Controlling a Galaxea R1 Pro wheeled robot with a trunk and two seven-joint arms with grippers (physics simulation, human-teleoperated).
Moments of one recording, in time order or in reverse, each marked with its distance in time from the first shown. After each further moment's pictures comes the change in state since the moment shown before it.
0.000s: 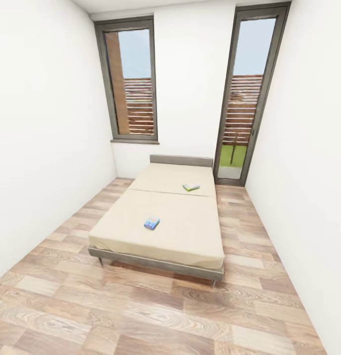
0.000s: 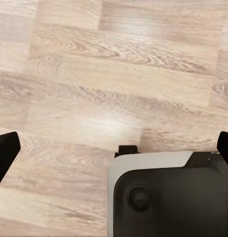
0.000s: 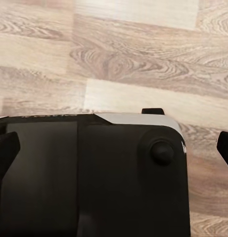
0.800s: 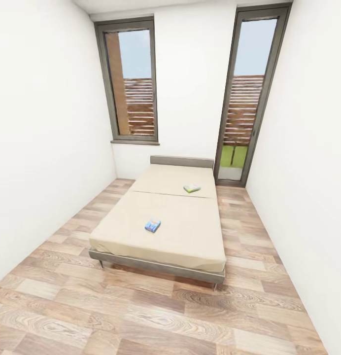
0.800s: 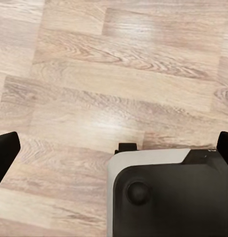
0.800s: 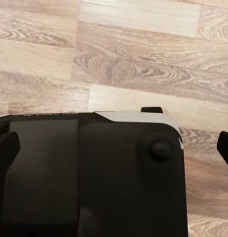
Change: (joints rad) left arm 0.000 -0.002 0.004 0.000 0.002 0.002 0.001; right arm 0.000 0.000 0.000 0.000 0.000 -0.002 -0.002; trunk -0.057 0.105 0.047
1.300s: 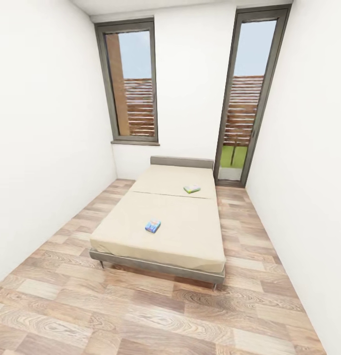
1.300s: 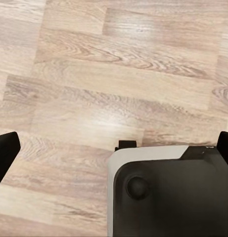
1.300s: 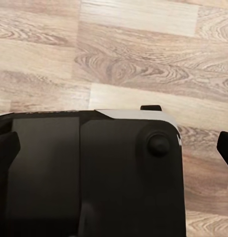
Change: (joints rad) left arm 0.000 0.000 -0.001 0.000 -0.001 0.002 0.000; right arm 0.000 0.000 0.000 0.000 0.000 0.000 0.000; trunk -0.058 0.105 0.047
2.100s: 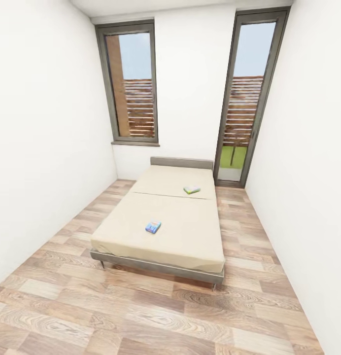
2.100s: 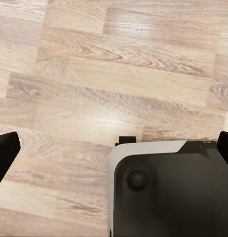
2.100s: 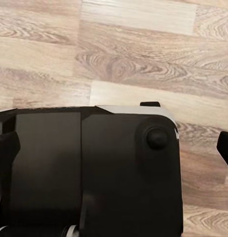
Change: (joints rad) left arm 0.000 0.000 0.000 0.000 0.000 0.003 0.000; right arm 0.000 0.000 0.000 0.000 0.000 0.001 0.000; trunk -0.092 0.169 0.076
